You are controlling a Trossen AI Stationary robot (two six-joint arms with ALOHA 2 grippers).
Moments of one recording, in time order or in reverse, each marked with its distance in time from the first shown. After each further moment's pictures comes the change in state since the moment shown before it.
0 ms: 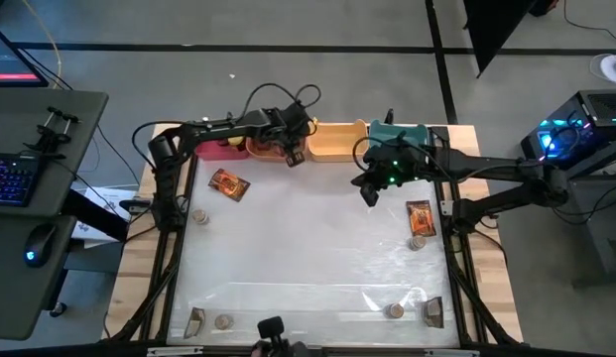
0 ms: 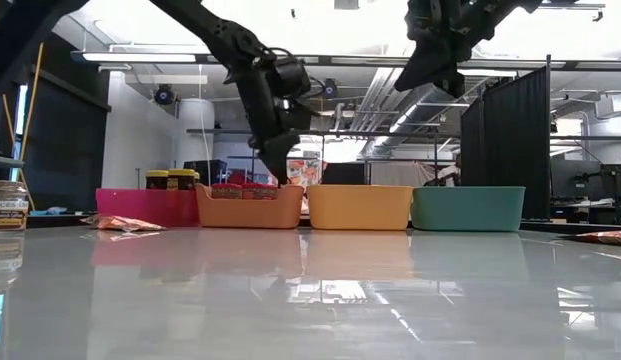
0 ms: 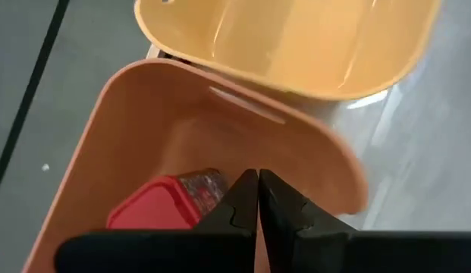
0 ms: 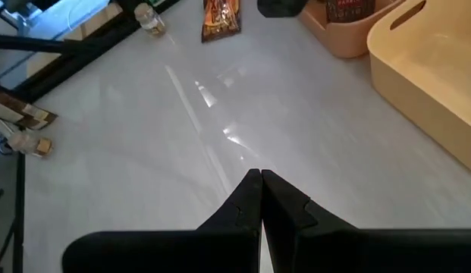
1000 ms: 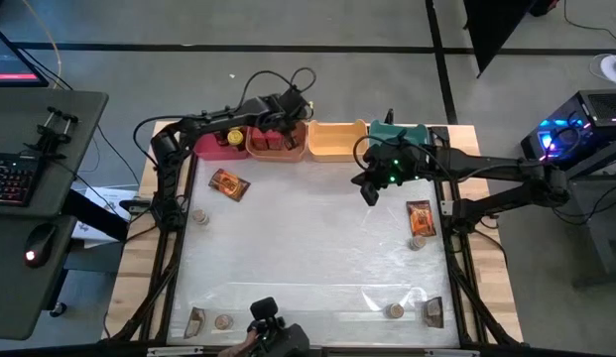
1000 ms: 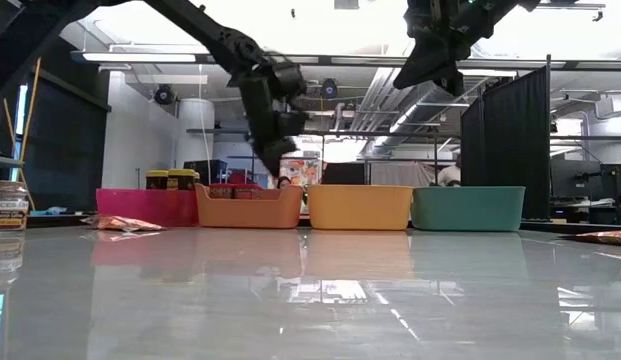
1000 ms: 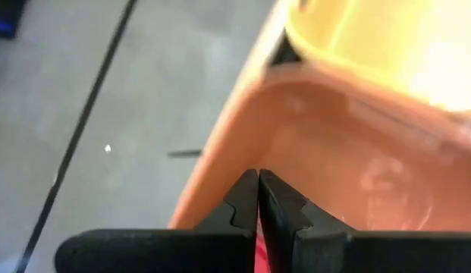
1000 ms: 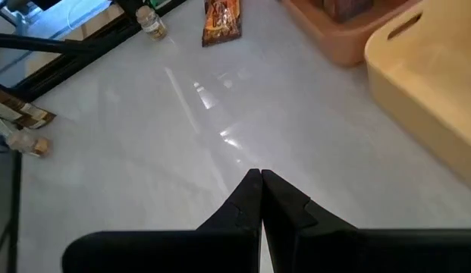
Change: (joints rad) left arm 0.075 0.034 0.103 -0.002 -0.145 0.042; right arm 0.000 -0.002 0.015 -0.006 0.008 -0.030
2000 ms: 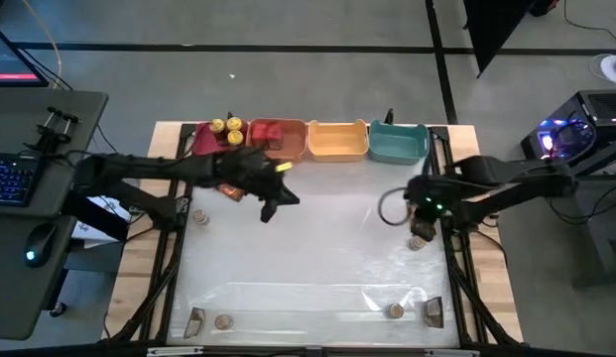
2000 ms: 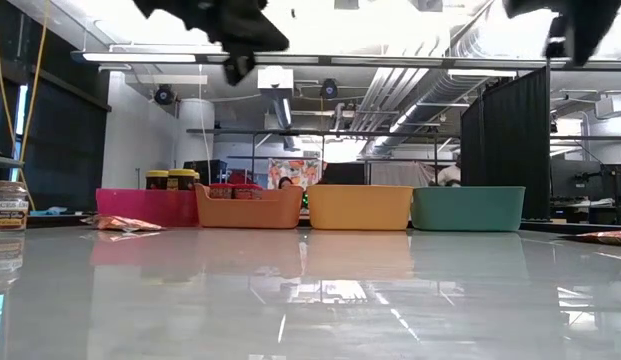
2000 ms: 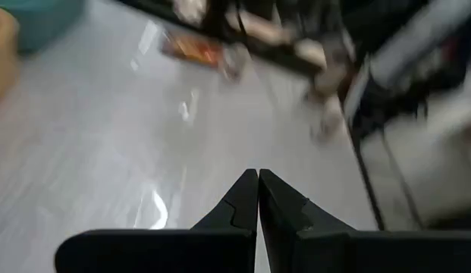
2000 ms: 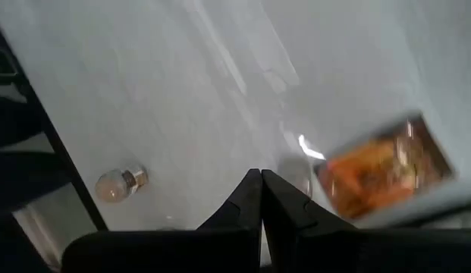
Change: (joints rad) left arm -0.481 -0.697 -0.658 0.502 0.578 -0.602; right arm 0.342 -0.157 0.133 -0.851 -0.055 0.282
